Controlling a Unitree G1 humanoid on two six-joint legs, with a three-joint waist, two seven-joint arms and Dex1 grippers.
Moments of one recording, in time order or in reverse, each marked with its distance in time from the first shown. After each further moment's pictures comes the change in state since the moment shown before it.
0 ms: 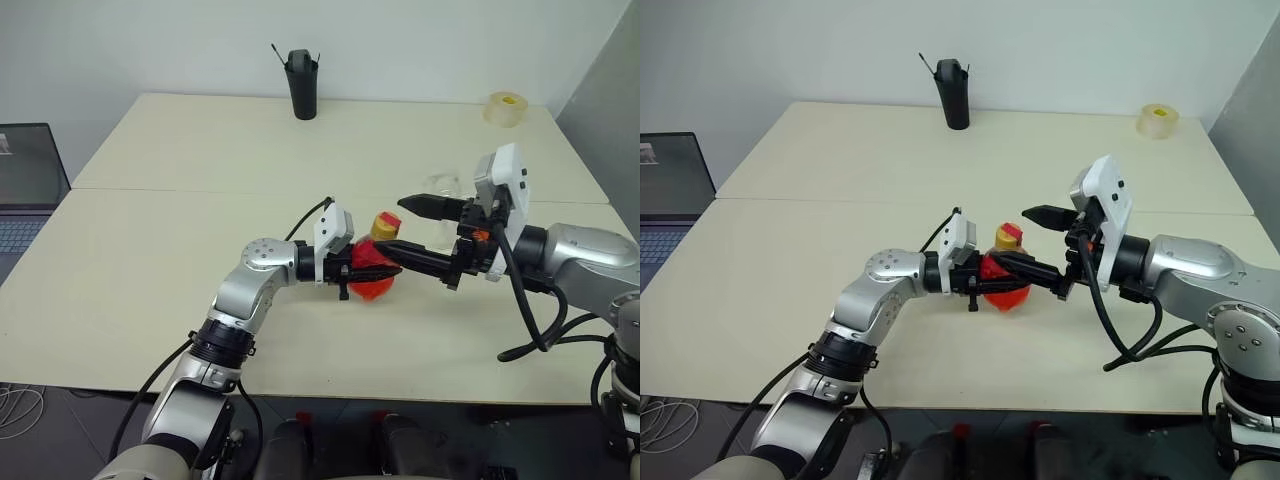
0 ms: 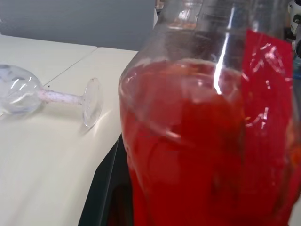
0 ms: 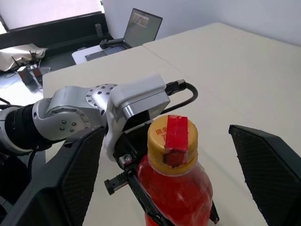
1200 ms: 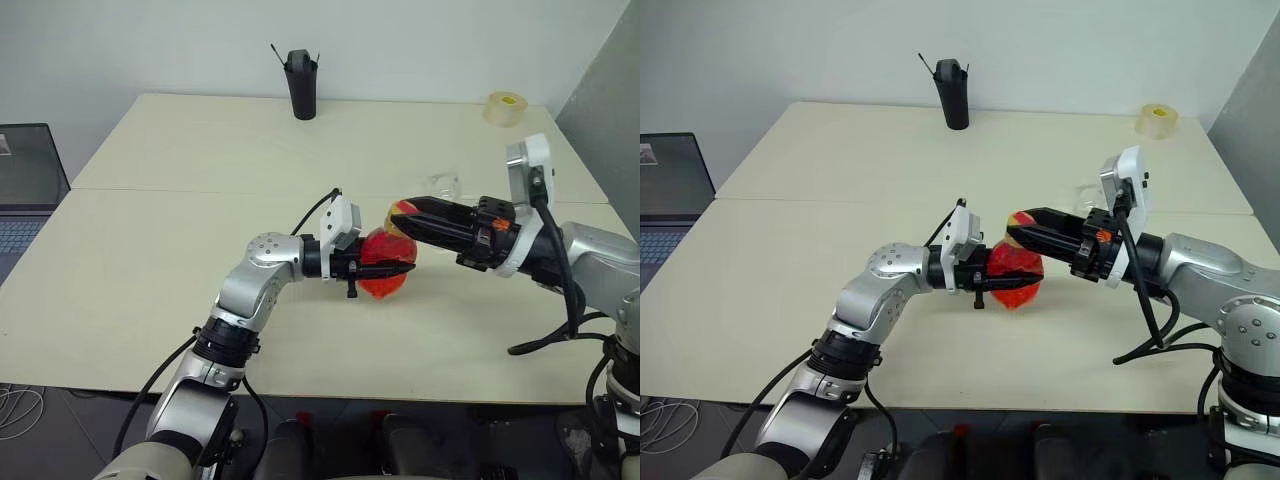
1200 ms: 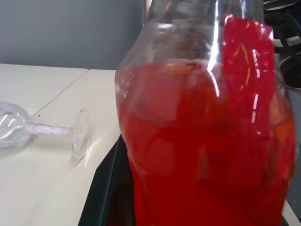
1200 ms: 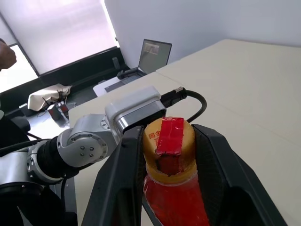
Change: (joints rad) left arm -0.016 -0.017 -0.017 -0.061 -0.036 0.005 0.004; right arm 0.048 0.015 -0.128 0.063 0.169 -0.006 0.011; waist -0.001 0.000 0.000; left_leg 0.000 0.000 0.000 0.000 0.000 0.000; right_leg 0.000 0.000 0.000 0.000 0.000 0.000
